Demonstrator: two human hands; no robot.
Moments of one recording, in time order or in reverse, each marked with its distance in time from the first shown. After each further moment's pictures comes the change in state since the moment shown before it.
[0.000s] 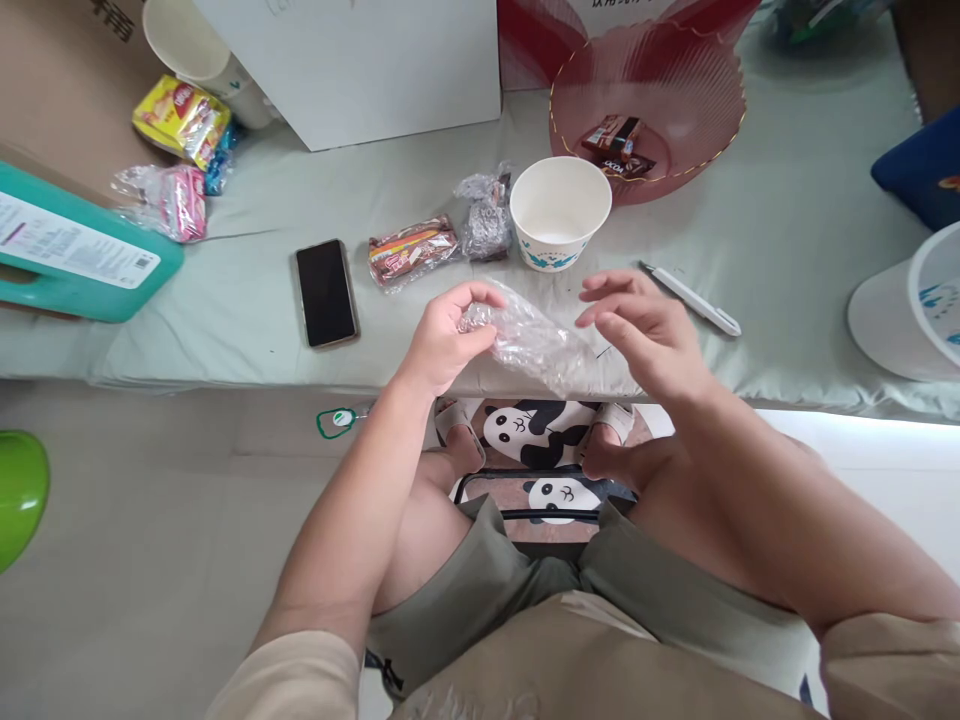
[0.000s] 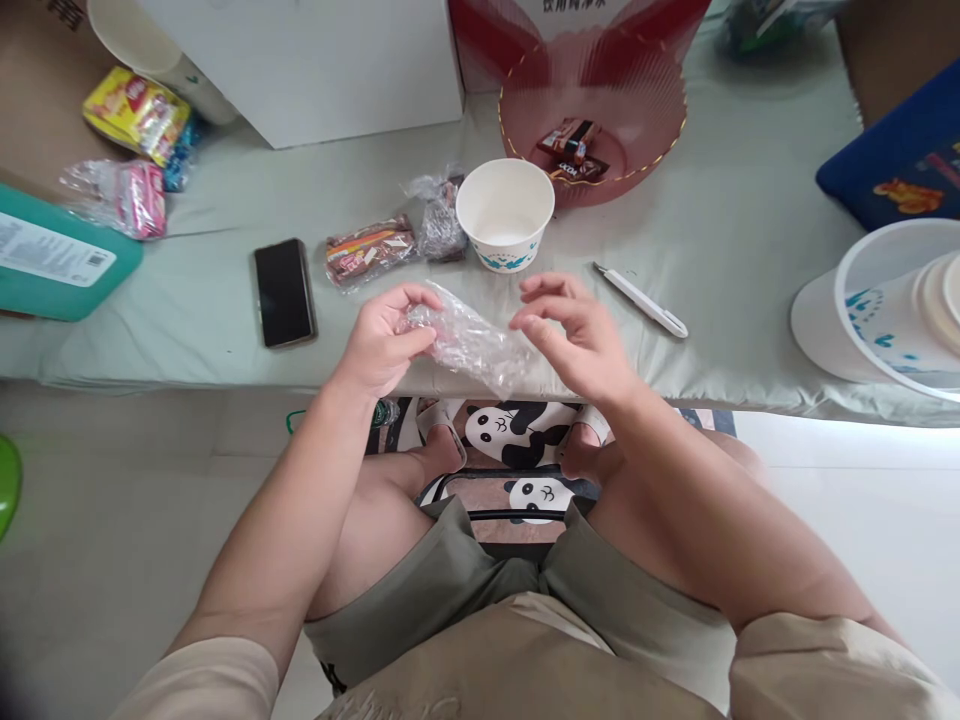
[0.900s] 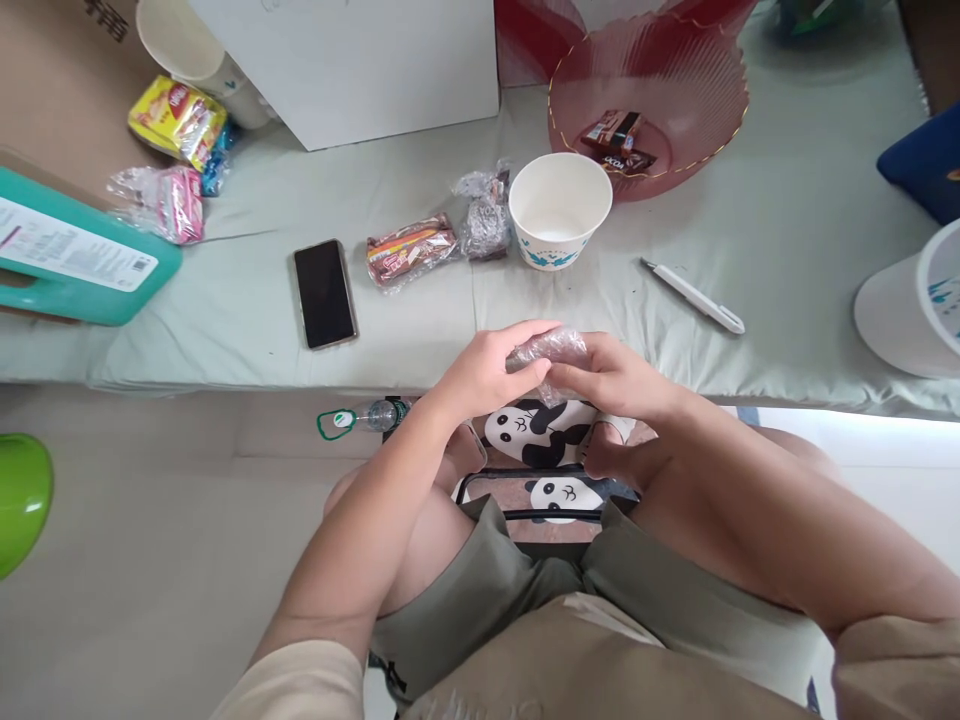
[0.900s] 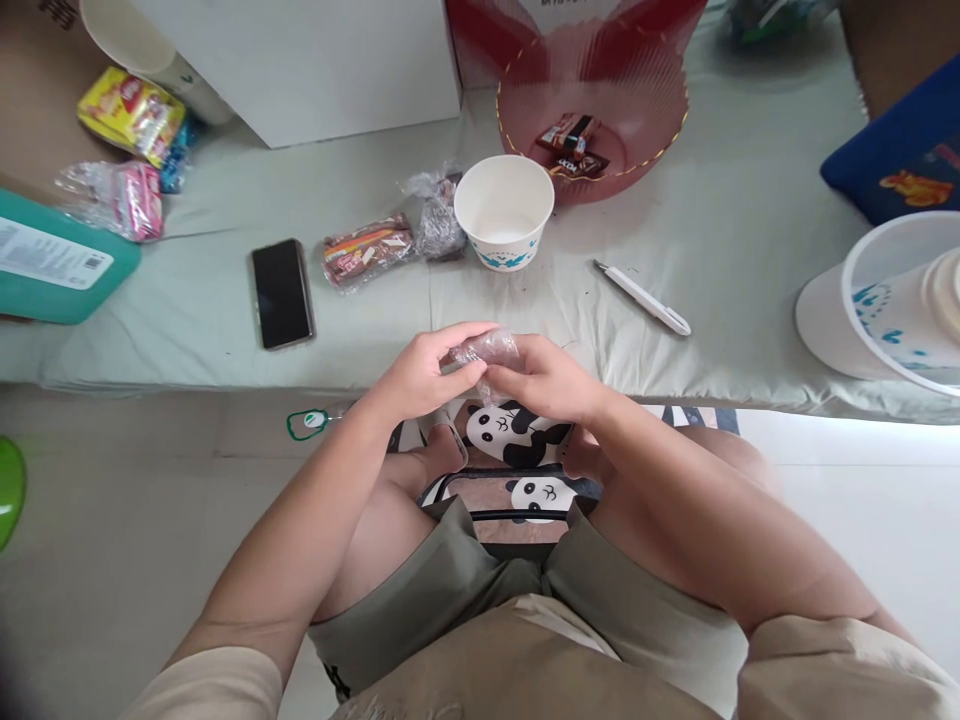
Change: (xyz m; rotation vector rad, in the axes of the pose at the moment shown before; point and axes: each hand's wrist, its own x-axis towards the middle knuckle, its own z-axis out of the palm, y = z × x) left_hand -0.015 0.003 0.023 0.494 -0.332 0.125; right_hand -0.006 -0.009 0.023 0.090 -0.511 0.271
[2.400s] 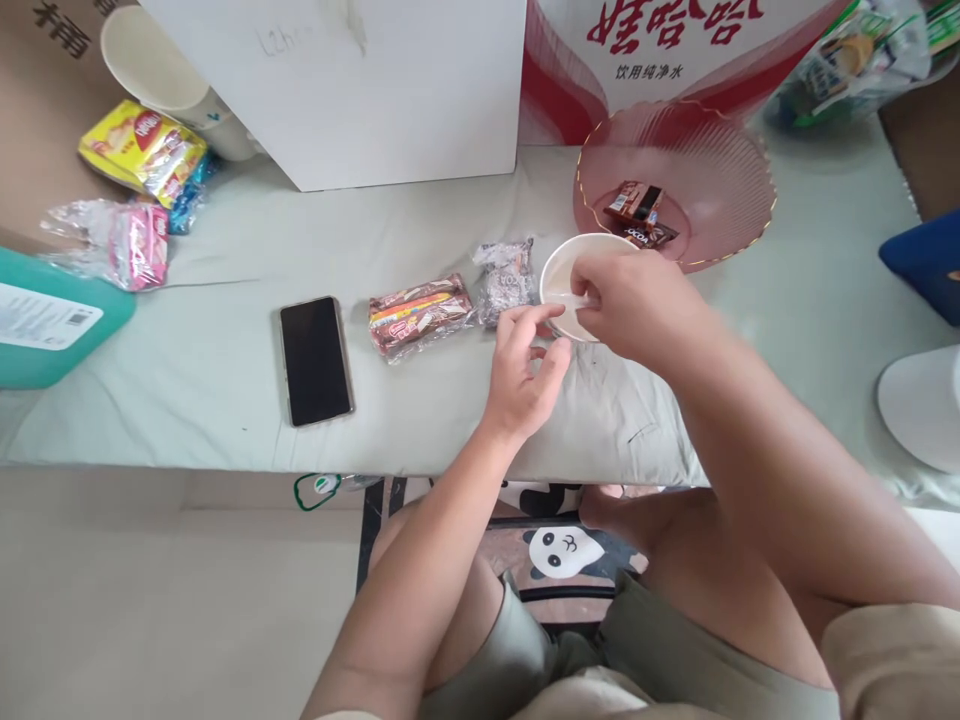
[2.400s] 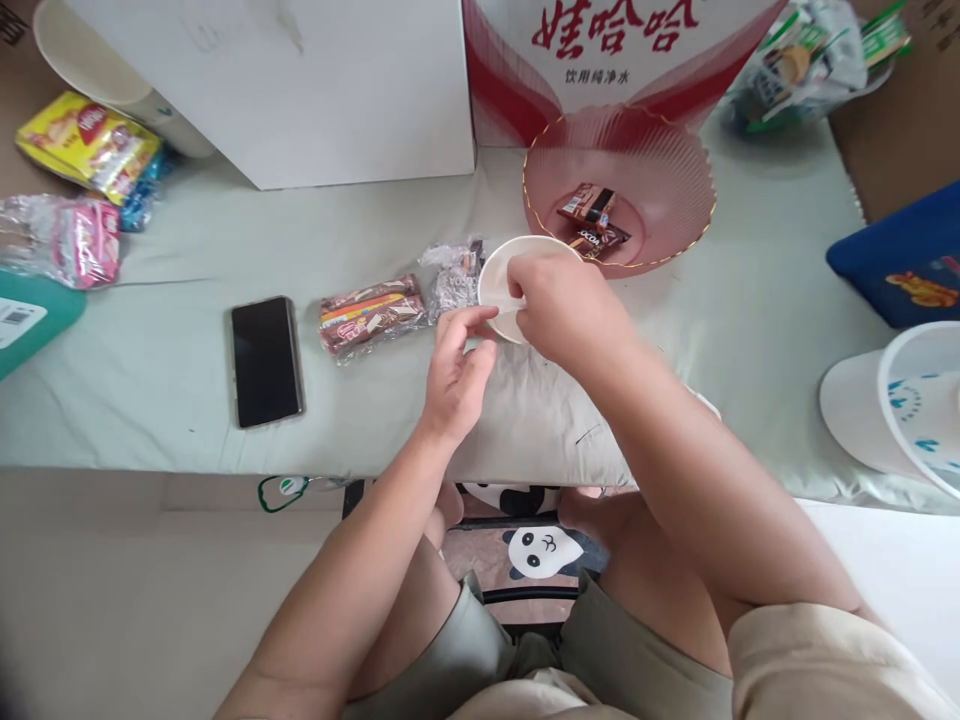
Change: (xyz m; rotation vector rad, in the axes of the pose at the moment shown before) left_hand 0.076 -0.039 0.002 -0.322 0.591 0.114; right_hand 0.122 -0.049 -0.073 -1.090 0.423 -0.049
